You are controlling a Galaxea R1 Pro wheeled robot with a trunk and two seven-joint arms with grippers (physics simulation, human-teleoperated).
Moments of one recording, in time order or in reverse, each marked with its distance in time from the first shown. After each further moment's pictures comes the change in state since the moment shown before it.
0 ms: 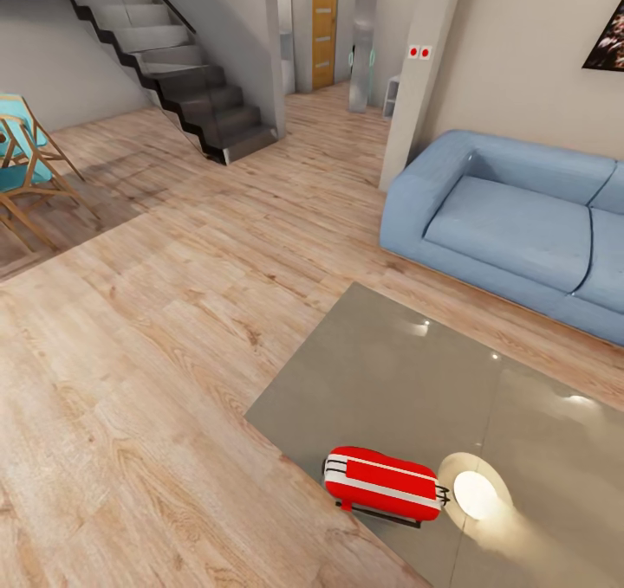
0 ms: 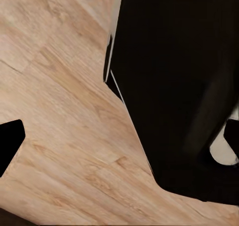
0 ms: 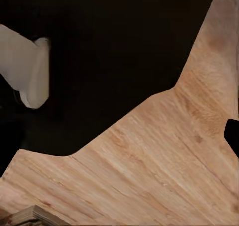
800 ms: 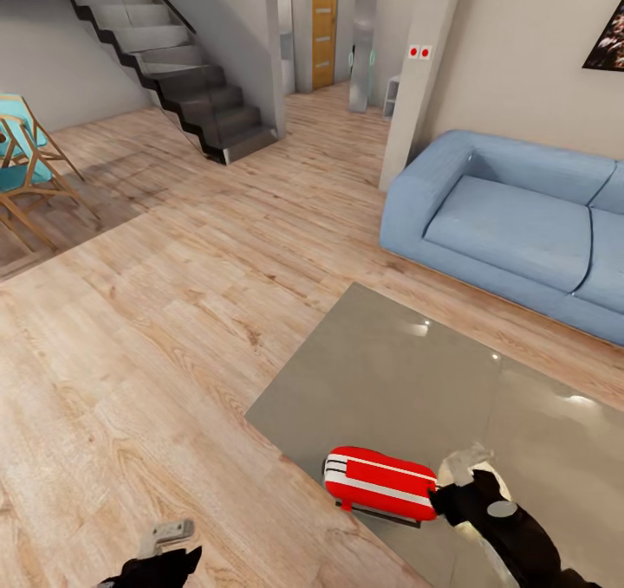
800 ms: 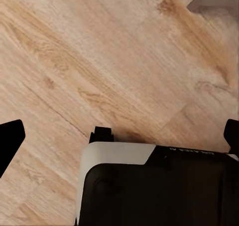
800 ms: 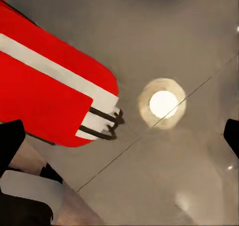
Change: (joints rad) left arm -0.001 -0.001 0.004 -1.016 0.010 0.583 -0.054; right arm -0.130 -0.292 -0.076 -1.331 -0.006 0.844 -0.180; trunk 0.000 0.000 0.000
